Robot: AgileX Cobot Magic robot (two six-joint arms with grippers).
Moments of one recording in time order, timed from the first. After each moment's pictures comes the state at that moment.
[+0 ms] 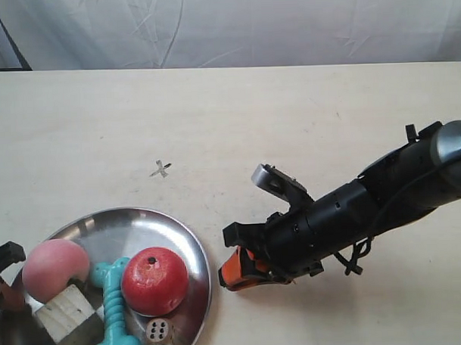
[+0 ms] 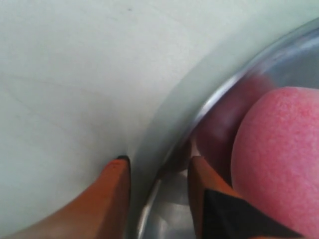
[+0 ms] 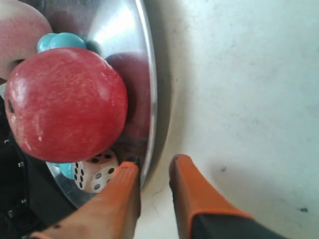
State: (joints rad) left arm 0.22 1.41 -0.33 -0.68 0.54 0.24; right arm 0.39 1.90 -0.69 1.58 0.77 -1.08
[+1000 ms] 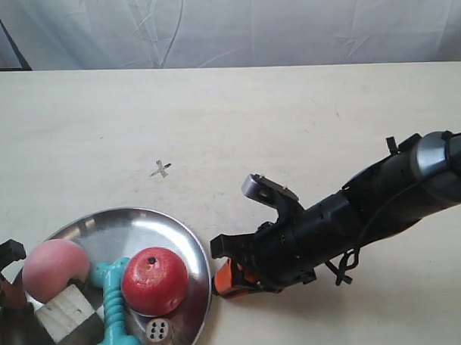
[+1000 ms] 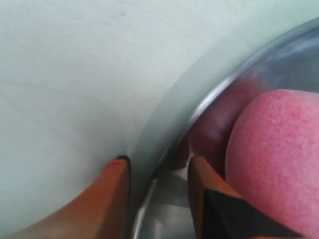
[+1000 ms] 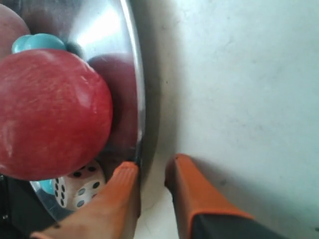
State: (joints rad) left arm 0.22 1.41 -0.33 -0.70 0.54 0.27; right arm 0.47 1.93 -0.69 1.66 0.69 -1.09
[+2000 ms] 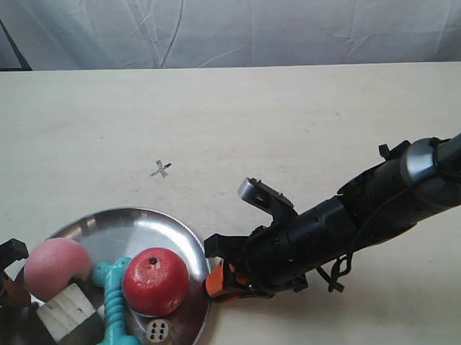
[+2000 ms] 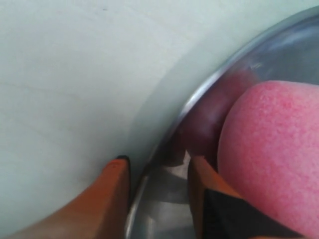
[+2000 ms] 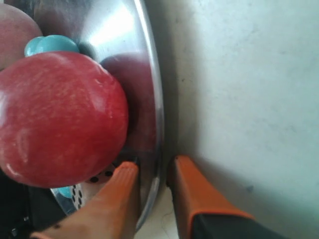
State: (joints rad) left arm 0.22 1.41 -0.33 -0.75 0.56 0.33; right arm 0.48 1.96 -0.69 1.74 0.73 -1.11
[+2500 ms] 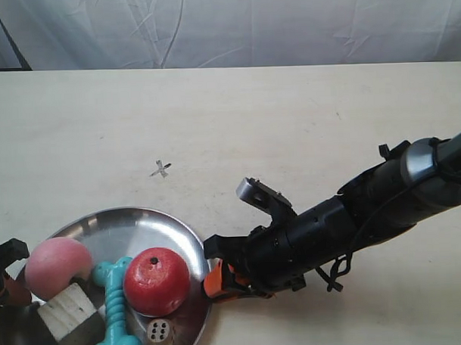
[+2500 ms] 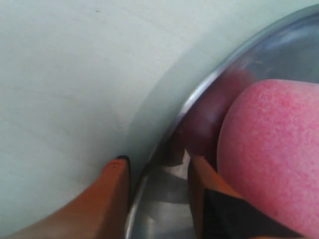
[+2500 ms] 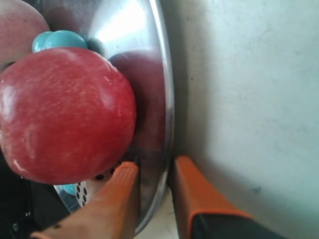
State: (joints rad) left arm 0.22 1.41 -0.33 -0.76 0.56 0.35; right arm 0.48 1.96 -0.69 1.74 0.75 -1.14
